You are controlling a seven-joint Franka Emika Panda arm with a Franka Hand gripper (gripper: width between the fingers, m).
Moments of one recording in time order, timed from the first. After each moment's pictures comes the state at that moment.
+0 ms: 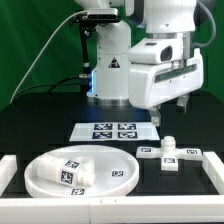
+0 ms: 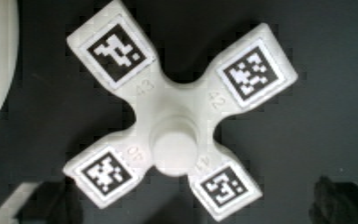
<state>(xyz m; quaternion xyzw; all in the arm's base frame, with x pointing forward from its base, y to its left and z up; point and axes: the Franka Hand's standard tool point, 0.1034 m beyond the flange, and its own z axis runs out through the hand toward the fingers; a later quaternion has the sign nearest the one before) 0.464 0.086 0.064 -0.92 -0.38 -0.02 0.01</state>
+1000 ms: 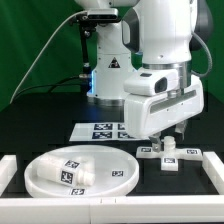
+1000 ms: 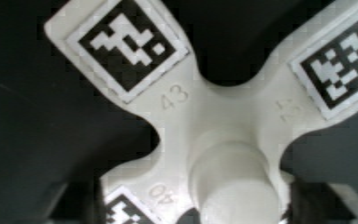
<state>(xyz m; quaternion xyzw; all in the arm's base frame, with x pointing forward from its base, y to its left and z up) 0.478 0.085 0.024 -0.93 -0.36 -0.03 0.02</state>
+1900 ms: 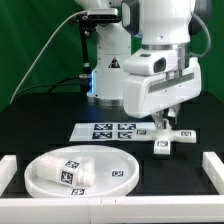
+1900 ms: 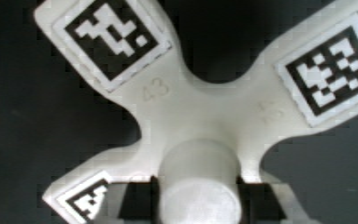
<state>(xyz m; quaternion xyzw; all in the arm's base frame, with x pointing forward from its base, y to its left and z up) 0.439 0.091 0.062 -0.93 -0.36 -0.01 0.01</state>
